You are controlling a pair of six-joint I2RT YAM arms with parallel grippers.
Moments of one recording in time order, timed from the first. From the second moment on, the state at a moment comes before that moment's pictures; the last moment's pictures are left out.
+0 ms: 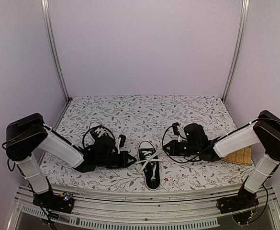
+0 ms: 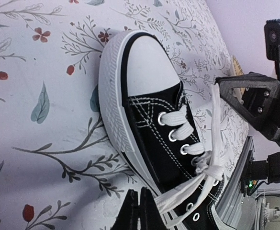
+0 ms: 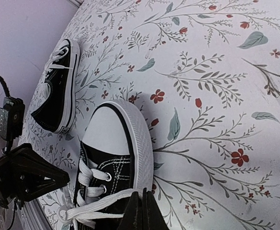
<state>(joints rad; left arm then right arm) -0.94 1.75 0.57 0.60 0.10 -0.89 0.78 1.68 0.64 0.46 -0.14 0.68</state>
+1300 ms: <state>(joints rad) -0.91 1.72 0.58 0.57 0.15 -0.84 0.75 1.78 0.66 0.53 -0.44 0.72</state>
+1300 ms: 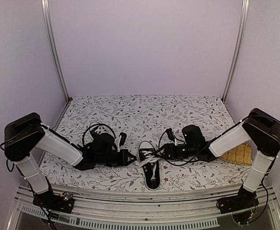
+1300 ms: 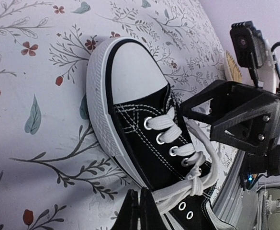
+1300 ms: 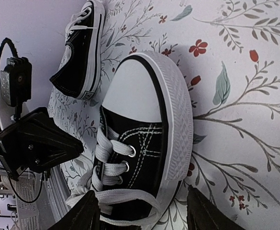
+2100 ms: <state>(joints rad) -0.91 1.73 0.60 0.57 0.15 -0.83 0.75 1.81 0.60 0.67 -0.52 0.87</state>
